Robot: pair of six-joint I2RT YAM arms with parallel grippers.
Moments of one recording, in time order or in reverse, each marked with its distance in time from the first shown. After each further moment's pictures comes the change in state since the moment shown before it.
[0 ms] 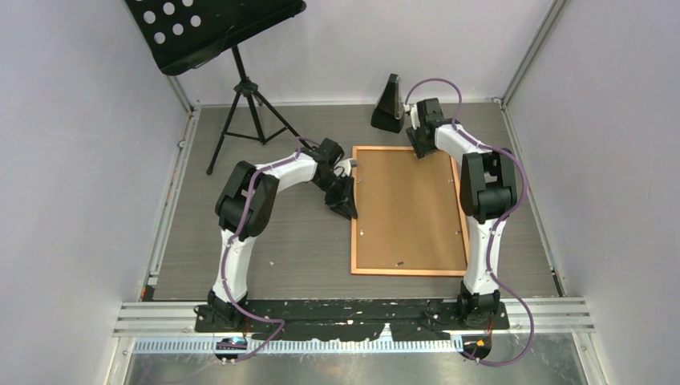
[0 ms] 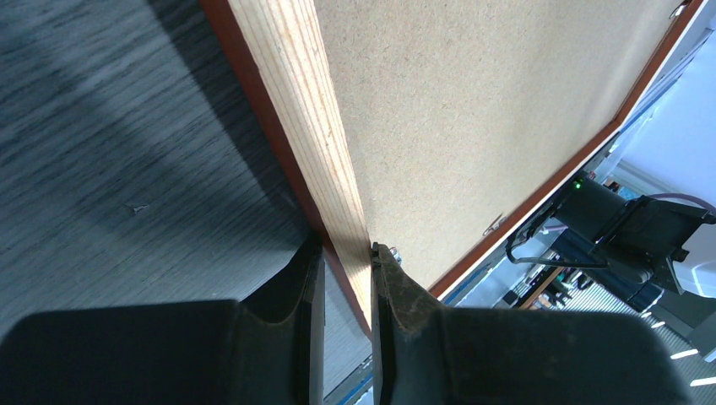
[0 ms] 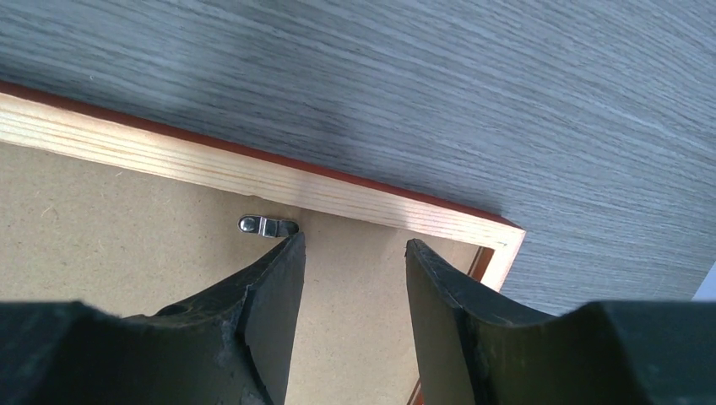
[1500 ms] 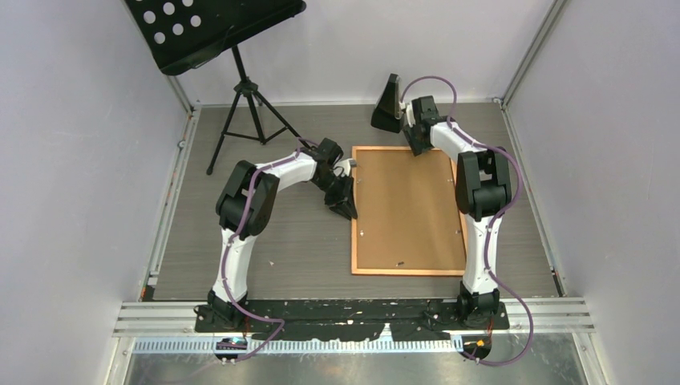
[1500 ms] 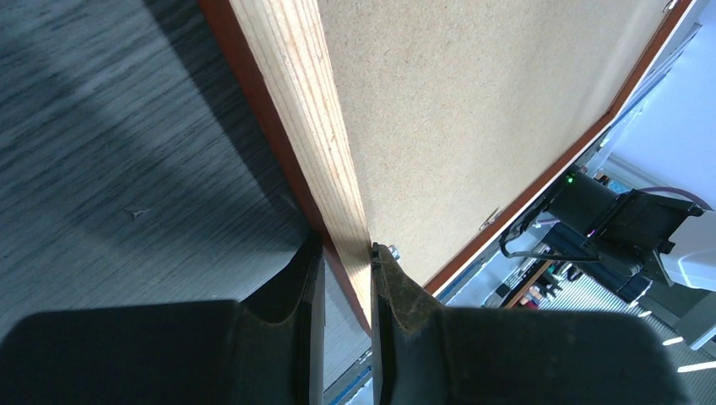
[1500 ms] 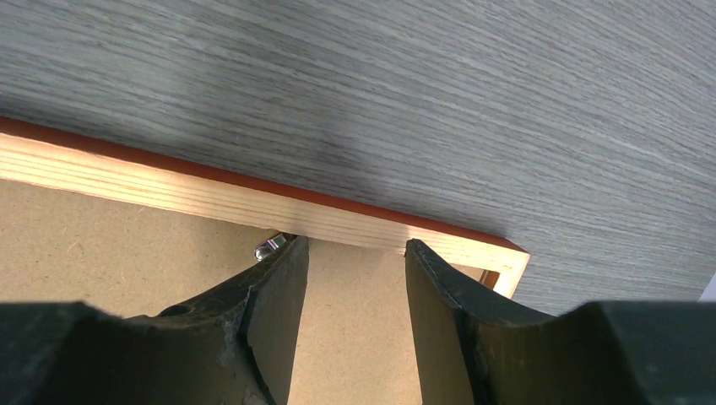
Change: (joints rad) left arm 0.008 0.012 0.007 -0.007 0.026 0.003; right arm 0.026 0.047 0.069 -0.014 0.011 0.011
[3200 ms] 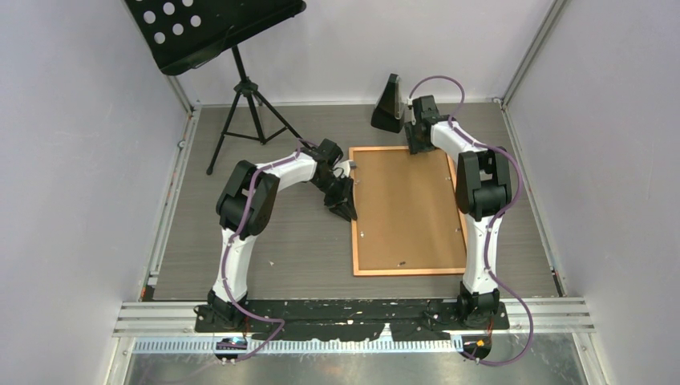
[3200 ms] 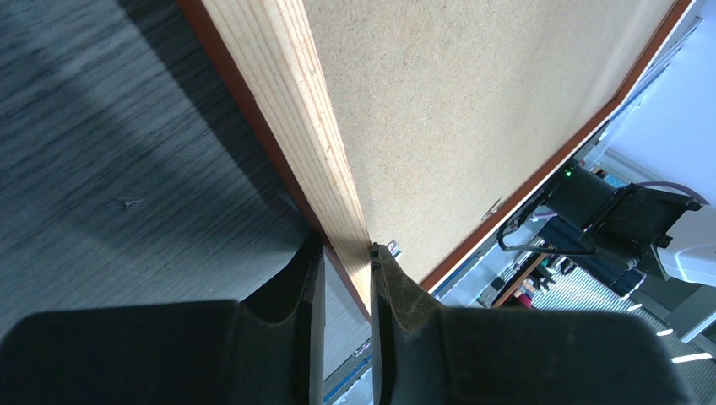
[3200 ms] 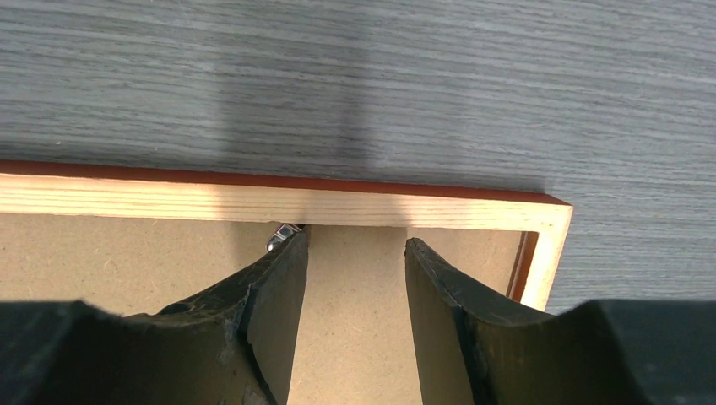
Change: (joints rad) left arm 0.000 0.003 0.000 -0.021 0.011 0.000; right arm -0.004 0.003 0.013 -0.029 -0.021 0.229
